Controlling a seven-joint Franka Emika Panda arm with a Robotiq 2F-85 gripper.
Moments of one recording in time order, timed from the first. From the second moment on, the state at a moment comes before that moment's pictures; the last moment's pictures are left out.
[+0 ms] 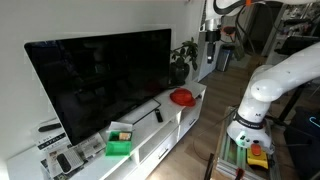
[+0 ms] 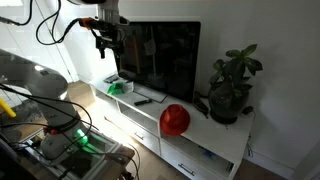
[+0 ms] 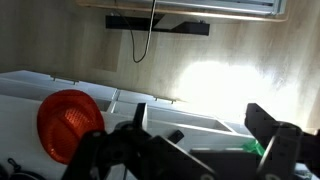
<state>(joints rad) -0.11 -0.75 -0.27 -2.51 -0.11 1.60 -0.31</state>
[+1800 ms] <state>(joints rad) -0.17 0.26 -0.28 -2.20 -0.05 2.22 -0.22</state>
